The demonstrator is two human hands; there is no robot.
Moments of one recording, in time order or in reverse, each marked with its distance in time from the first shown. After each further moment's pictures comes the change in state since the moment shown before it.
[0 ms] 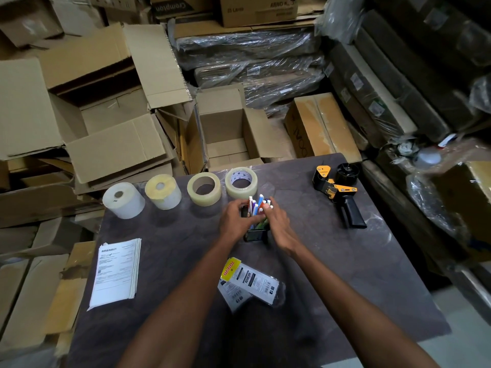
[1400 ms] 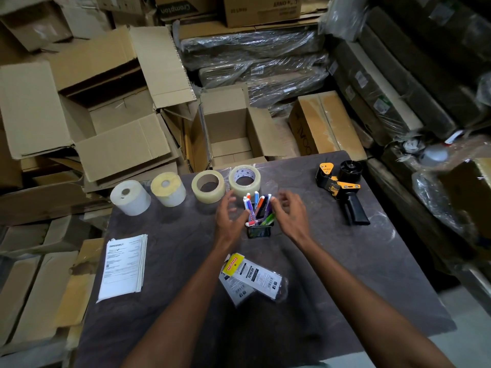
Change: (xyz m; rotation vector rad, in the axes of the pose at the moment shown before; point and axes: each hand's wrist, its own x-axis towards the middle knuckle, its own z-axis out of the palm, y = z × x) left_hand -0.036 0.007 -0.016 -0.299 0.186 0.055; right_hand 0.017 0.009 -0.020 -0.096 0.320 -0.223
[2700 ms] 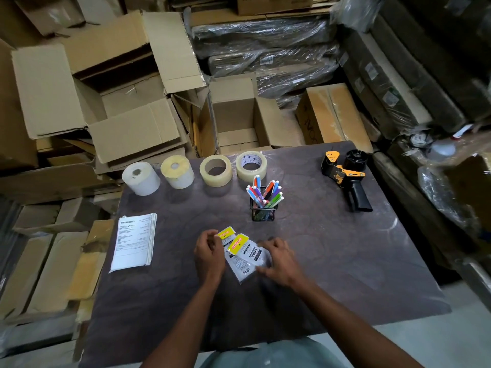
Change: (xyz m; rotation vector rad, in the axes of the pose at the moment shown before) left_hand -0.103 -0.075 -0.044 0.161 0.362 -0.166; right_hand -0.132 0.052 0.034 -0.470 -0.578 -0.060
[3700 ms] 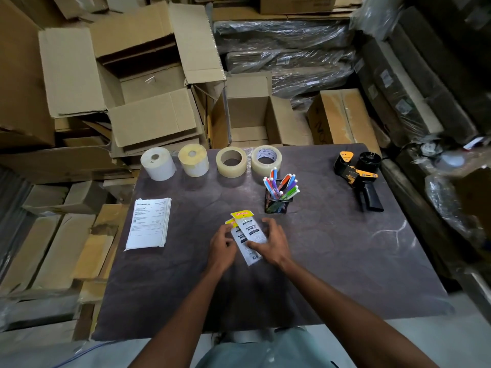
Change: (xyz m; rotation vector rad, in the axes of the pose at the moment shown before) left_hand 0.001 -0.027 -0.020 0.109 -0.329 0.012; right_hand 0.019 -0.059 0.018 0.358 0.173 0.175
